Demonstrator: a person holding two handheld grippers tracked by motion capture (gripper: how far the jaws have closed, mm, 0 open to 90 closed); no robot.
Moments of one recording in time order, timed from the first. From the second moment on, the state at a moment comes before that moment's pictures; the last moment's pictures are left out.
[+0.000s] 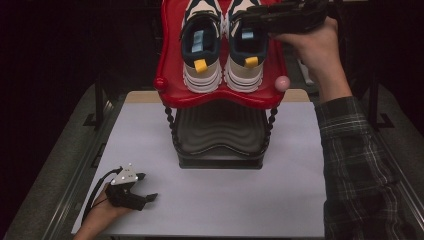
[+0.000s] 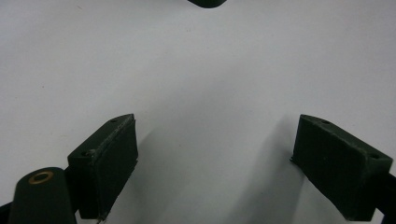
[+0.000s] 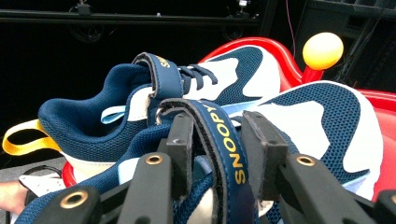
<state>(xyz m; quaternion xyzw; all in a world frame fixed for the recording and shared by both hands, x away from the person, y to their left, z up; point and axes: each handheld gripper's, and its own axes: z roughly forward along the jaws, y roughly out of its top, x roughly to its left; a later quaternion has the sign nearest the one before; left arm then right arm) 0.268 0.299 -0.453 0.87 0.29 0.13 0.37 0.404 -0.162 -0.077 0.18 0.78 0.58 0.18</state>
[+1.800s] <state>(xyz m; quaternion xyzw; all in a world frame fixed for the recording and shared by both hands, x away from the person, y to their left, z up) 0.267 0.299 -0.453 0.87 0.30 0.13 0.37 0.326 -0.291 -0.241 0.34 0.78 0.49 0.19</state>
